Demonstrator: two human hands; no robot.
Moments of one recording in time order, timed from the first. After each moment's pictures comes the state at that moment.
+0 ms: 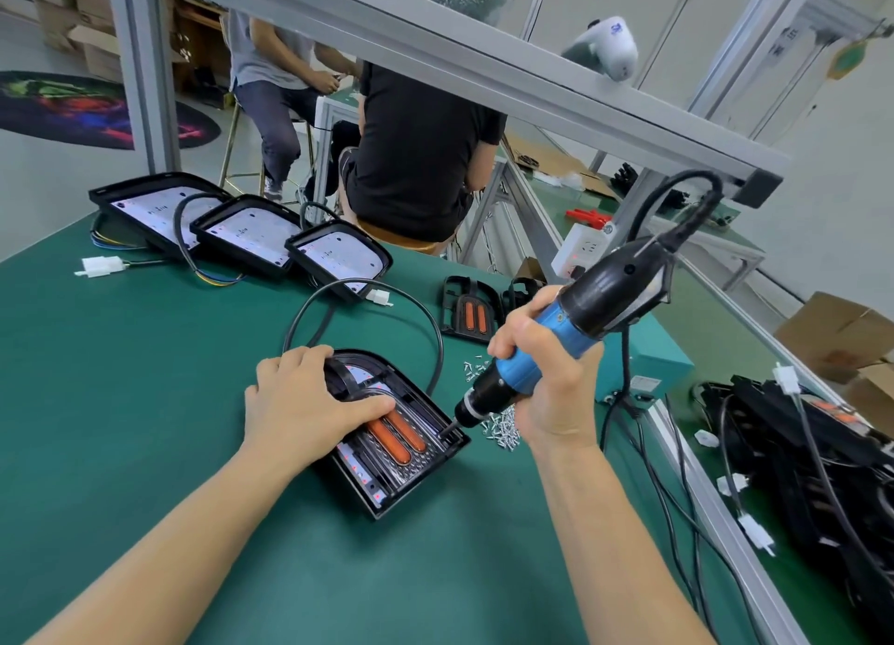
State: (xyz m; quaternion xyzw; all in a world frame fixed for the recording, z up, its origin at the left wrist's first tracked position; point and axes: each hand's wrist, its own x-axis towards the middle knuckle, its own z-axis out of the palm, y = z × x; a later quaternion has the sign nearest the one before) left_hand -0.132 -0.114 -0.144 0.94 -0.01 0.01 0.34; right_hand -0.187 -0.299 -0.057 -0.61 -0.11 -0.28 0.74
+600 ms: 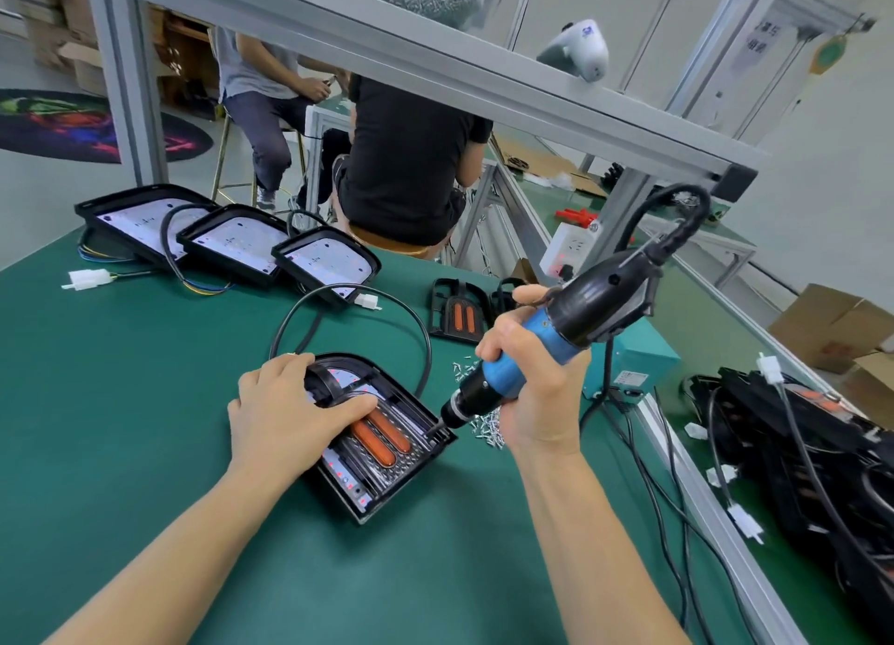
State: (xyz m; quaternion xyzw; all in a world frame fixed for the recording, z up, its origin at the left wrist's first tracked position) left_hand -0.143 -0.115 -0.149 0.92 0.01 0.05 0.39; right_hand -0.196 -0.296 -0.059 -0.58 -0.09 -0.31 0.74
